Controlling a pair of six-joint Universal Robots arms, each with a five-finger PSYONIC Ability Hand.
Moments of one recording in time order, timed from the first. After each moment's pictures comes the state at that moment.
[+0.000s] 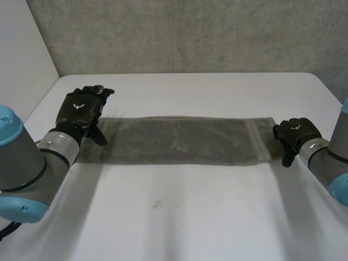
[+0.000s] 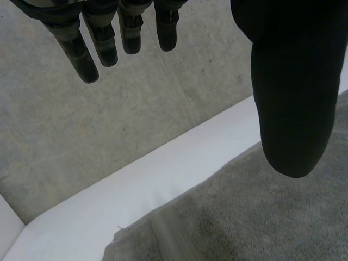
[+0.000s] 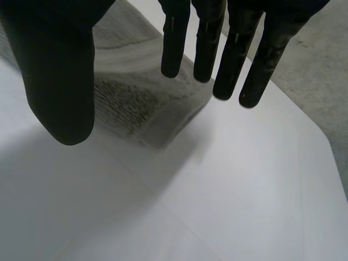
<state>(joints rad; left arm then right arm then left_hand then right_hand) 4.42 -1.87 -1.74 3.56 -1.47 3.32 1.72 -1.02 1.50 -0.08 1.48 2.59 0.17 0.16 0.17 0.17 0.03 0.43 0.50 0.51 0.51 0.31</state>
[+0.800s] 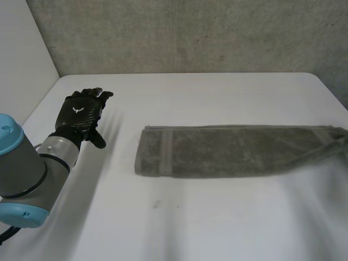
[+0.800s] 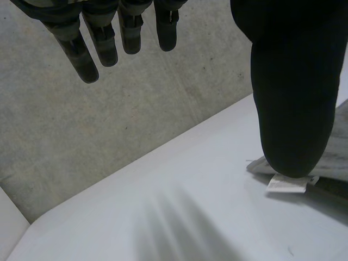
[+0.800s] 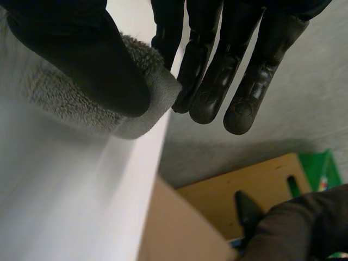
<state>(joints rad) 4.42 -1.87 -1.79 3.61 -1.47 3.33 1.45 -0.99 1.41 -0.20 1.67 2.35 0.17 0.16 0.17 0.17 0.03 0.94 1.17 1.19 1.19 0.97</state>
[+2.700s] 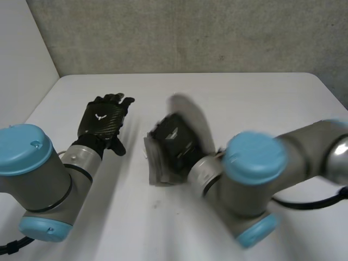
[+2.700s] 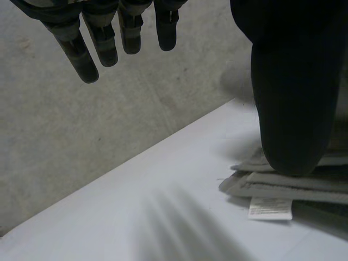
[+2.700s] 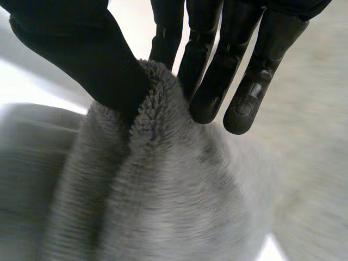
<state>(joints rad) 4.27 -1.89 -1.77 3.62 -1.57 3.32 2.35 -0.96 1.42 -0.36 1.43 2.55 0.17 0.16 0.17 0.17 0.03 0.95 1.18 1.19 1.19 0.99</state>
